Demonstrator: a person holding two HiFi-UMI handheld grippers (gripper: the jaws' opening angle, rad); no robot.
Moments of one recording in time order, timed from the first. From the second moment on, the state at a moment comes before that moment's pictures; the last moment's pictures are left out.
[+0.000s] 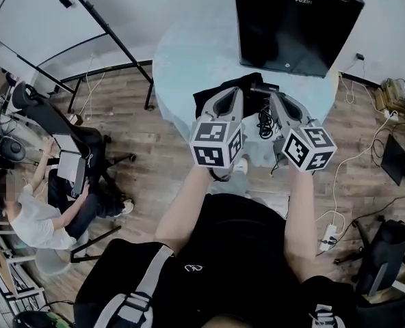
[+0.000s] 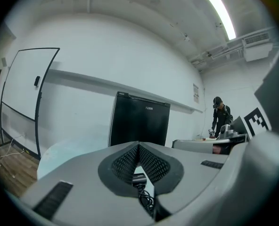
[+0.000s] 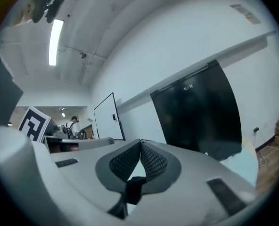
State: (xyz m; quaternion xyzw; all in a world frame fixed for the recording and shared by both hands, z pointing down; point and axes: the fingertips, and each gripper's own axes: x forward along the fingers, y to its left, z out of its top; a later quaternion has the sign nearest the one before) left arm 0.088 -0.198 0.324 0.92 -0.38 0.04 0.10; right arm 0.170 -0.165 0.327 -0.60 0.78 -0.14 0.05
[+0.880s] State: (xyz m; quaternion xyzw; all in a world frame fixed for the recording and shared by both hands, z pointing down) left arm 0.101 -0.182 0.297 0.91 -0.40 0.00 0.07; right arm 0.166 -0.163 0.284 -0.62 0.79 0.00 -0.02
